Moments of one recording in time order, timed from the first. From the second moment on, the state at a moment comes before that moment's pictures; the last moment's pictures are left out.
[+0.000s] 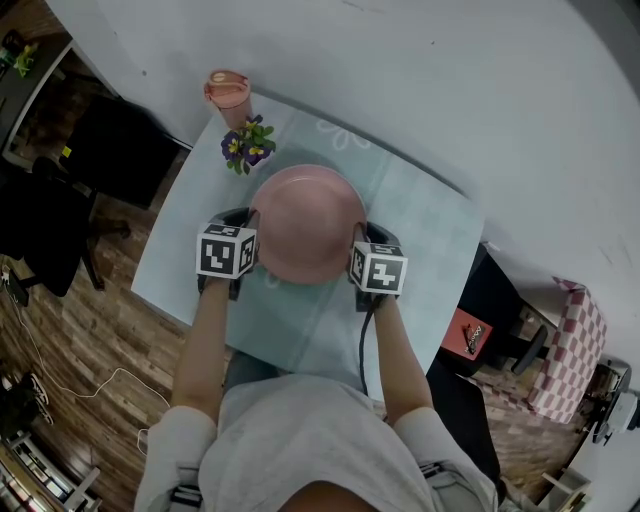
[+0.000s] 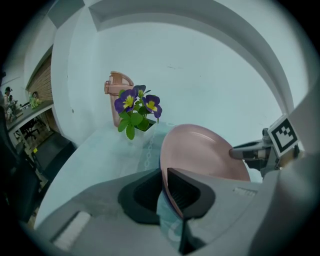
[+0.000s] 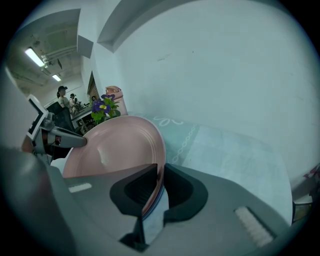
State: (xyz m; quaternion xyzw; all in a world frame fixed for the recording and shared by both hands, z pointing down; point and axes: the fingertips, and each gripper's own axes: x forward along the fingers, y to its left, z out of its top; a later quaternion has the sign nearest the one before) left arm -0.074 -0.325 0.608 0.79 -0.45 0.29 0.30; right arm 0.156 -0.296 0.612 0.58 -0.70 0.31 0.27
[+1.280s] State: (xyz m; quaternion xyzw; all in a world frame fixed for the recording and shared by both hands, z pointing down) left arm -0.084 -0.308 0.527 0.85 -0.46 0.18 0.19; right arm 0.130 -0.282 0.549 0.61 -0.73 0.24 0.19
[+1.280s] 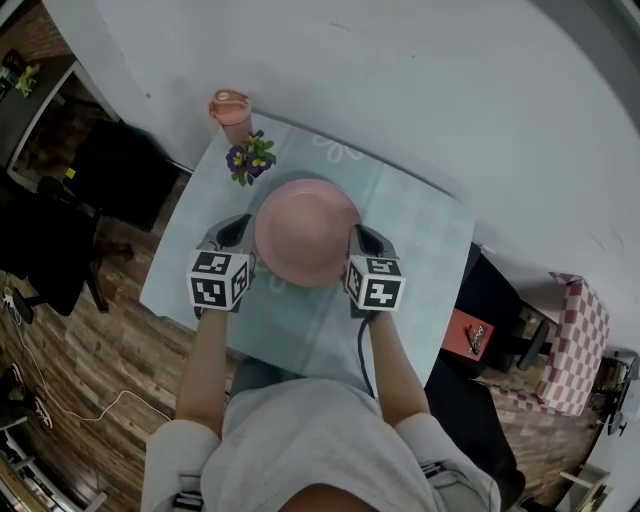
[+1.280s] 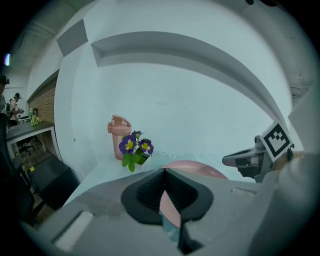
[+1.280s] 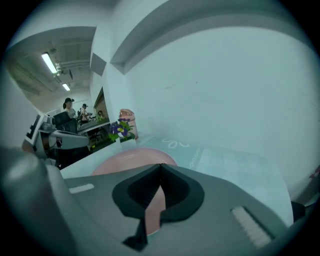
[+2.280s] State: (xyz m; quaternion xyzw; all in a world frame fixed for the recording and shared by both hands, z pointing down) left arm -0.063 -0.260 0.347 0.94 -0.34 0.01 0.04; right arm 0.129 -0.183 0.378 0.72 -0.69 0.09 0.00
